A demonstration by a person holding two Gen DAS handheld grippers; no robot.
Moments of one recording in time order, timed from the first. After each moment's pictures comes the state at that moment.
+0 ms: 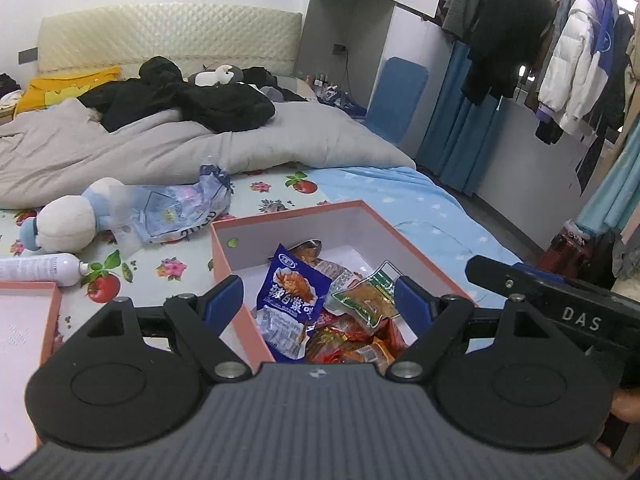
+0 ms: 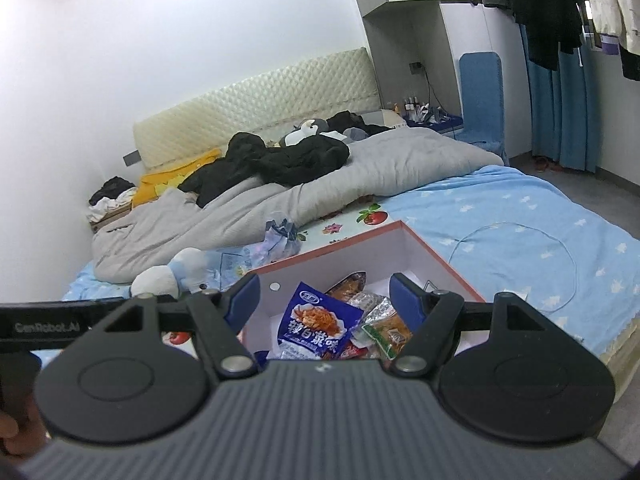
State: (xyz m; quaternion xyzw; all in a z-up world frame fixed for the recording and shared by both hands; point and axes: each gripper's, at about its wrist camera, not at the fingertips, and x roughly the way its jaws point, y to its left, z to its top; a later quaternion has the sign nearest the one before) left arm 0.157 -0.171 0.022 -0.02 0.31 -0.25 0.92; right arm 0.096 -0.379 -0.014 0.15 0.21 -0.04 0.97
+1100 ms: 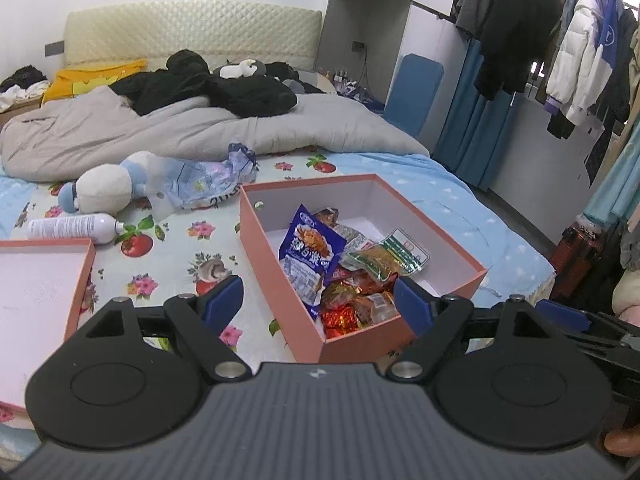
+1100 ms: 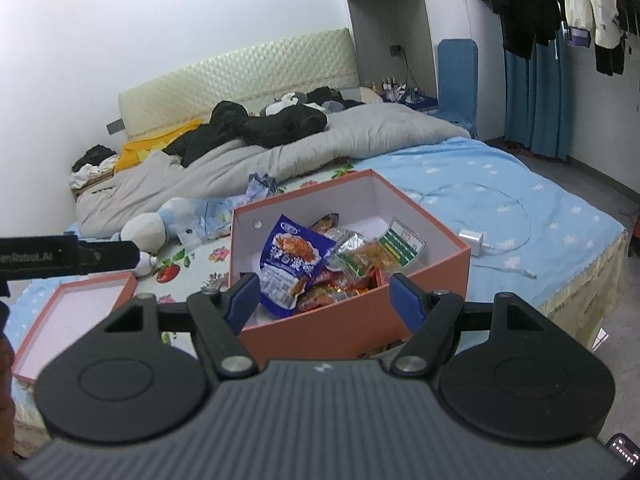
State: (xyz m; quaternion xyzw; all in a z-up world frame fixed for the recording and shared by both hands) left arm 0.076 -0.134 0.007 -0.02 0.32 -0.22 0.92; right arm 0.017 -0.347 -0.045 0.12 0.24 -0.08 0.96
